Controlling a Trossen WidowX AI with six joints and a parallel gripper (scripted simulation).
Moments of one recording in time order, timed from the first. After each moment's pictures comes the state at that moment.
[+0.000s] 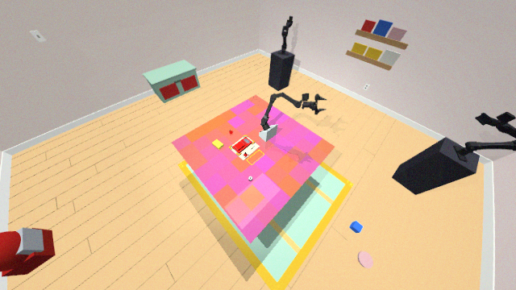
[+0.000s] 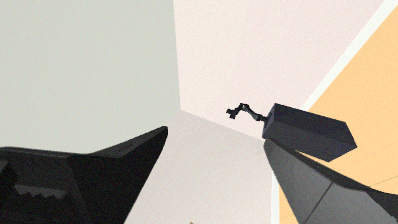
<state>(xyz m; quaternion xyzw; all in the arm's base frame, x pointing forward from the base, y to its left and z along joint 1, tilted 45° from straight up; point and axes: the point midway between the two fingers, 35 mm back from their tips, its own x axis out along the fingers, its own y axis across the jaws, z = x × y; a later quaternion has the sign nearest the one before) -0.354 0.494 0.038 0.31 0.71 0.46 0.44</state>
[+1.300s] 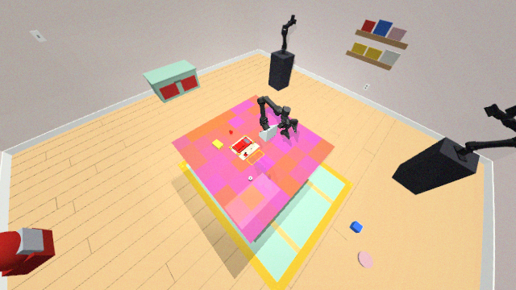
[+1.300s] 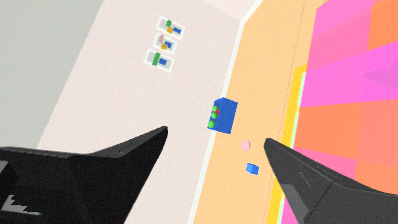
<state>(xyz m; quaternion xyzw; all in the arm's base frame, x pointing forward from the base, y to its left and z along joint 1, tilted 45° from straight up) 0.106 0.516 0.001 0.16 0.49 0.23 0.83</state>
